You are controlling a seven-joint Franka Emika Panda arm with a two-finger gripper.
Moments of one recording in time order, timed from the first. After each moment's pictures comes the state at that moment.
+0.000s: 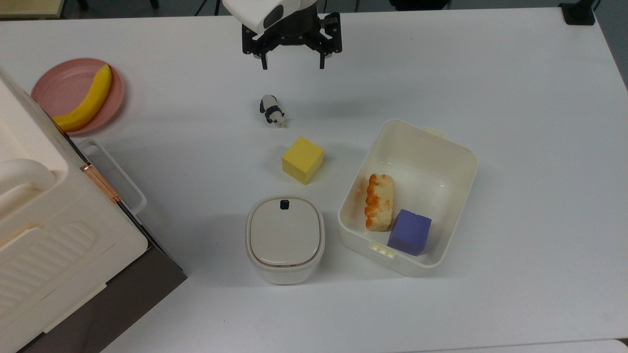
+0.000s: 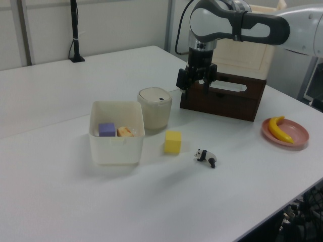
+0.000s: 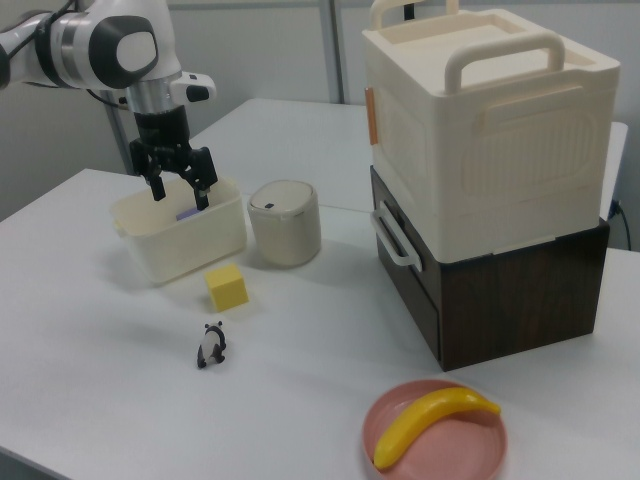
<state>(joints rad) 0.04 0.14 0.07 -1.58 -0.01 1.68 0.09</state>
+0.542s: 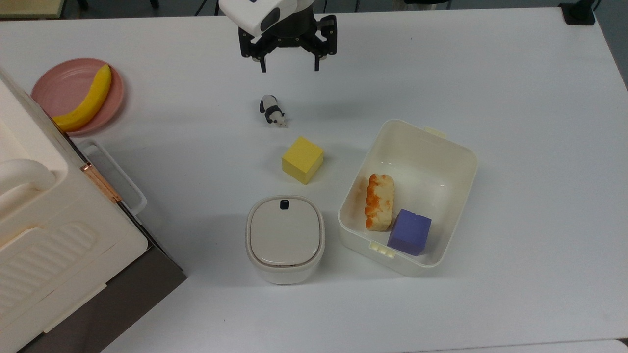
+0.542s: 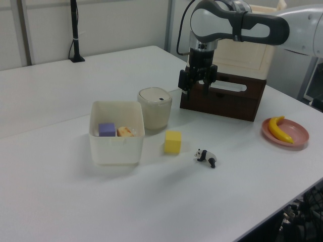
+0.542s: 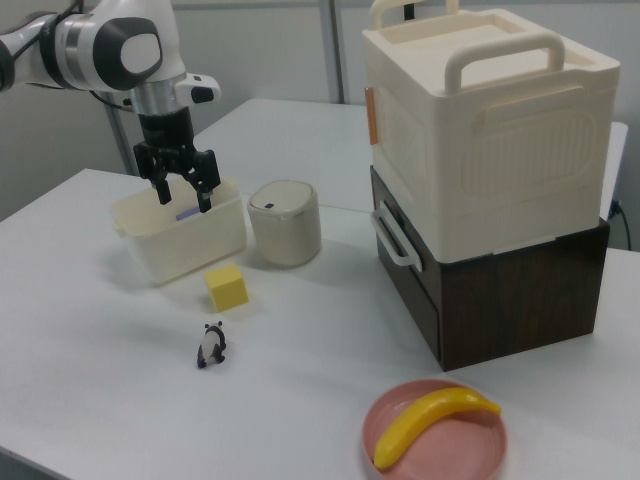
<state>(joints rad) 0.03 0.14 0.07 -1.58 -0.01 1.68 0.06</state>
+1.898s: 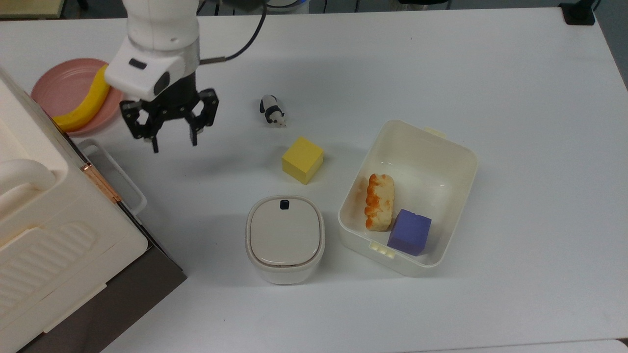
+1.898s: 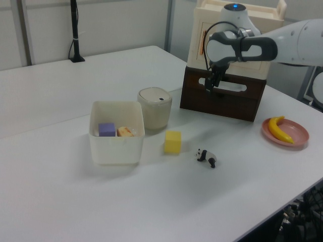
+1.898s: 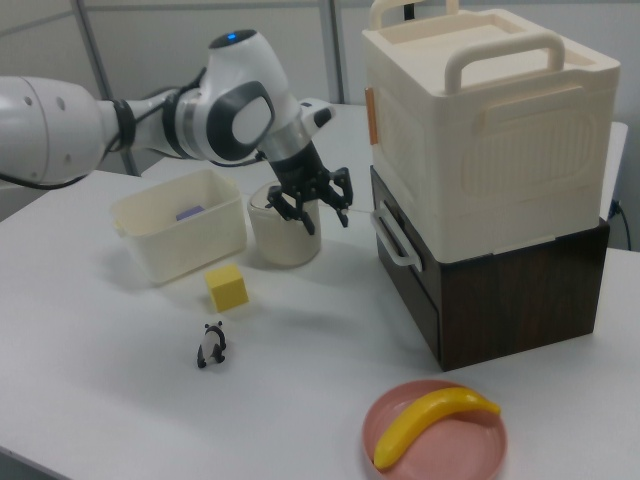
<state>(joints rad) -0.05 0.31 -0.12 -1.60 -0.13 2.18 -0.49</state>
